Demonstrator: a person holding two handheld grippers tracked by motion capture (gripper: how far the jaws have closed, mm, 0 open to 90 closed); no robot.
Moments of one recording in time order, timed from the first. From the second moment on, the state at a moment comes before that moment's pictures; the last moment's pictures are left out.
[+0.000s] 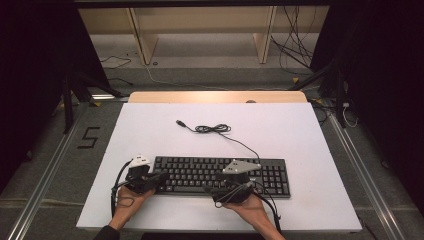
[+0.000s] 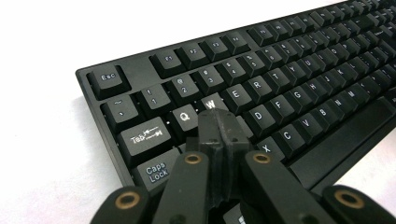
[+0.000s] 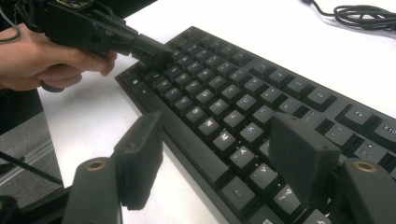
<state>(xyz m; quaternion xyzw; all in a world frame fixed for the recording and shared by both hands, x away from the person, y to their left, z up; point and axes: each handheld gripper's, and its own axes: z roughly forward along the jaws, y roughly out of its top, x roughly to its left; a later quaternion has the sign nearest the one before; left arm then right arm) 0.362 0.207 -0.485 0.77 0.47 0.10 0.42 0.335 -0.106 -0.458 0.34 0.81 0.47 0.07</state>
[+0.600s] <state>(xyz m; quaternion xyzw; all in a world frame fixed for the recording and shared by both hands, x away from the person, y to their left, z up) 0.356 0.212 -0.476 0.75 0.46 0.09 0.46 0.337 -0.103 -0.459 0.34 0.81 0.47 0.07</state>
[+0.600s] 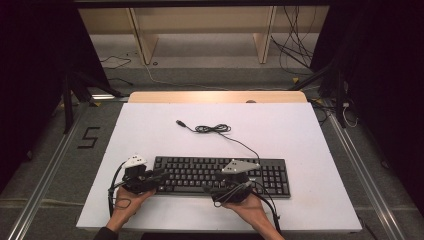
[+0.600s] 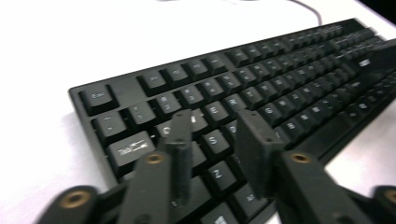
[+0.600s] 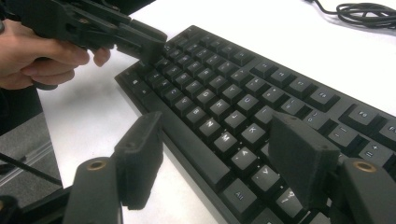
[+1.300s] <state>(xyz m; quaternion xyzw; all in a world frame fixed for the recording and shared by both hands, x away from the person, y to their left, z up) 0.343 0.210 -0.467 0.74 0.43 0.09 0.50 0.338 -0.095 -0.465 0.34 0.82 0.46 0.05</state>
